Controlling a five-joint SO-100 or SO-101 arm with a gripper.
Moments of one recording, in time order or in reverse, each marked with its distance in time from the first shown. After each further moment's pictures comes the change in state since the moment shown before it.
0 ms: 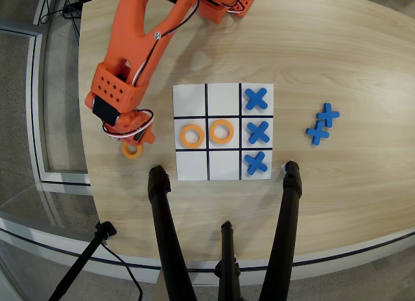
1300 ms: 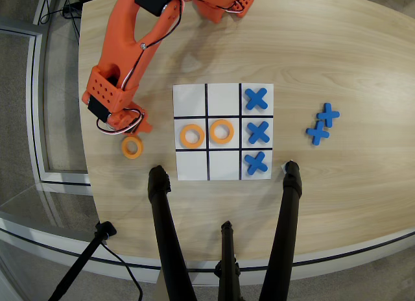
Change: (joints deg) arm 4.7 -7.6 -2.4 3.3 -1.6
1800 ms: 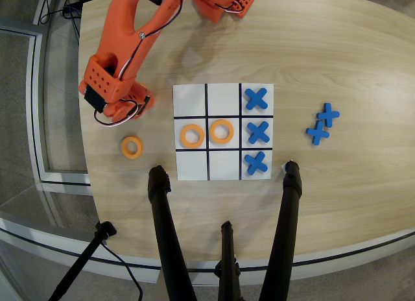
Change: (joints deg) arm 2.1 5.7 7.8 9.8 -0.9
